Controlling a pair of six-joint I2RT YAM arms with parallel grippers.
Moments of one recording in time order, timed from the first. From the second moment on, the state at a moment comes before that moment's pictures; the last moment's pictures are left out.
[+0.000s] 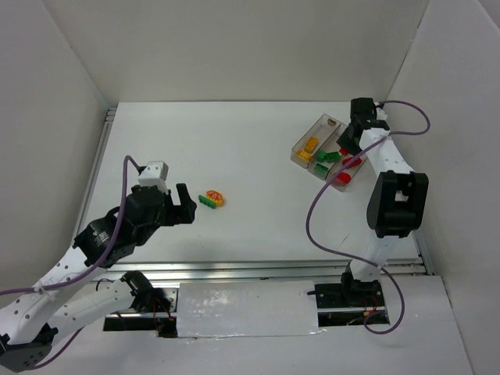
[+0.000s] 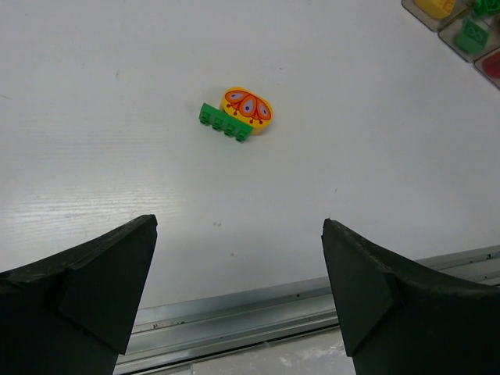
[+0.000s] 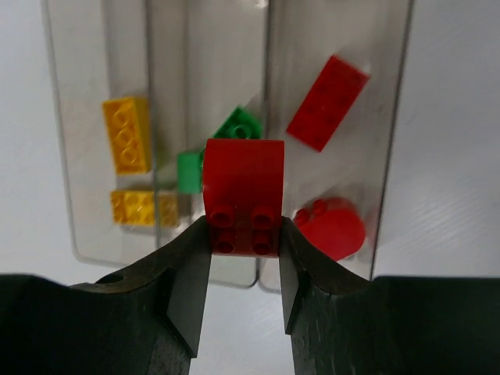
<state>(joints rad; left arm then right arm) -0.75 0.72 0.93 -0.78 -0.43 -0.58 -0.04 1.78 1.49 -0.60 0.22 0.61</state>
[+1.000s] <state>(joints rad) -0.71 0.84 0.90 -0.90 -0.59 -0.89 0.44 1.54 1.30 -0.43 0.09 0.46</state>
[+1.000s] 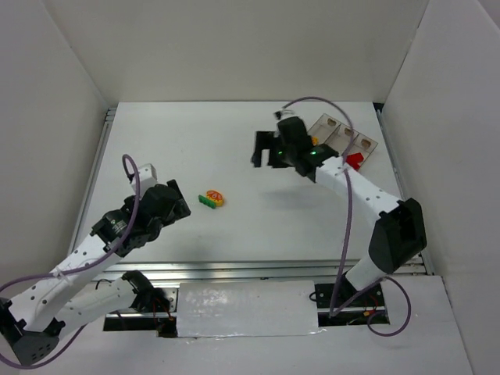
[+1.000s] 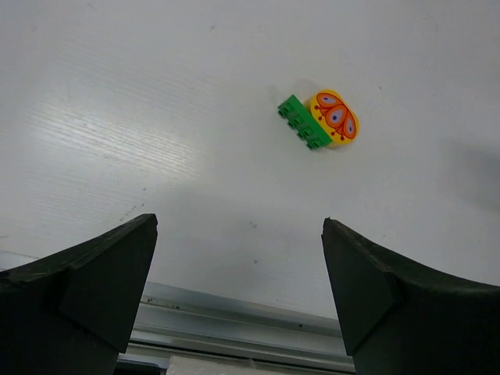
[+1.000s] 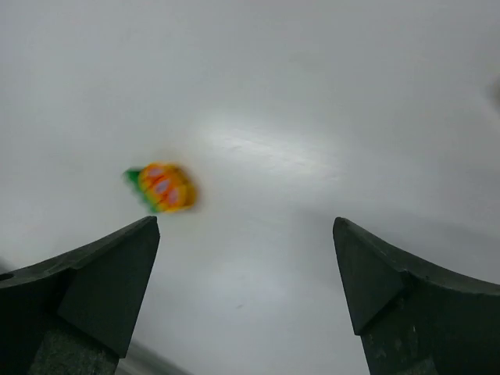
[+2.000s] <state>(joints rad) -0.68 0.67 0.85 -0.92 -0.57 -0.88 0.94 2.09 1.57 -0.48 0.11 0.24</state>
